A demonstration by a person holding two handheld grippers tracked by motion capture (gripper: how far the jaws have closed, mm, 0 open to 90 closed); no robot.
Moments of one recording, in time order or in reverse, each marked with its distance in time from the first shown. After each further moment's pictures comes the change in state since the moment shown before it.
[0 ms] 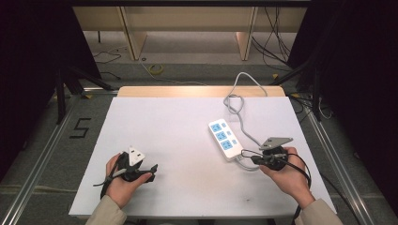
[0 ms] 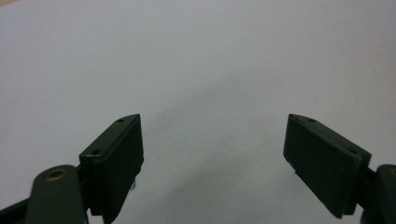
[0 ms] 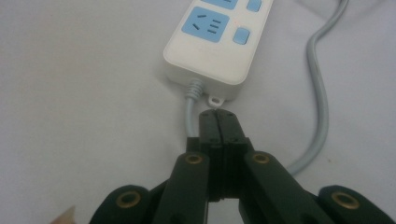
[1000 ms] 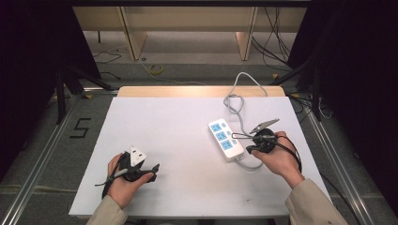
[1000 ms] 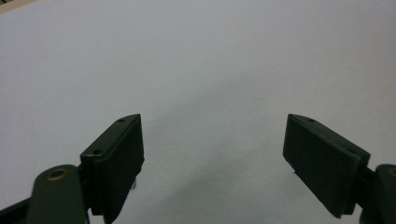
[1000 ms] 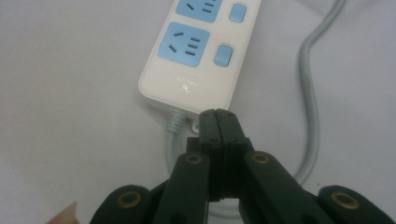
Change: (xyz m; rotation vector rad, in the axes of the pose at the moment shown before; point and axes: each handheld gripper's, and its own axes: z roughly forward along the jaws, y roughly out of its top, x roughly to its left) left arm -0.004 0.002 0.001 -0.013 -0.014 0.012; right arm -0.015 0.043 0.018 0.133 -0.001 0.062
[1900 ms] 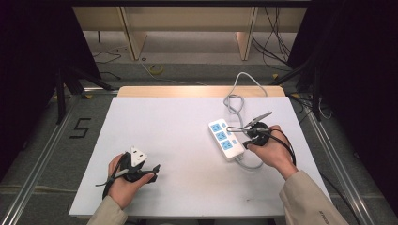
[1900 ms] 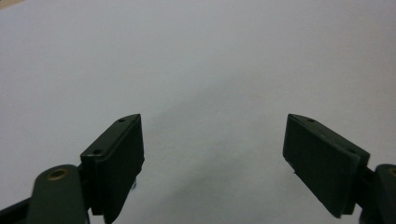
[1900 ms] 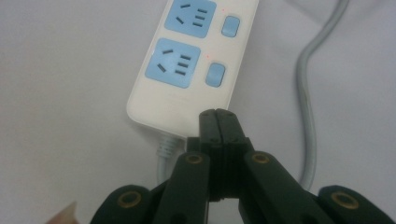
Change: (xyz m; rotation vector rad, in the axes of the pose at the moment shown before) left arm -0.002 -0.001 0.001 0.007 -0.007 0.000; right arm -0.006 0.022 0.011 0.040 -0.001 0.016
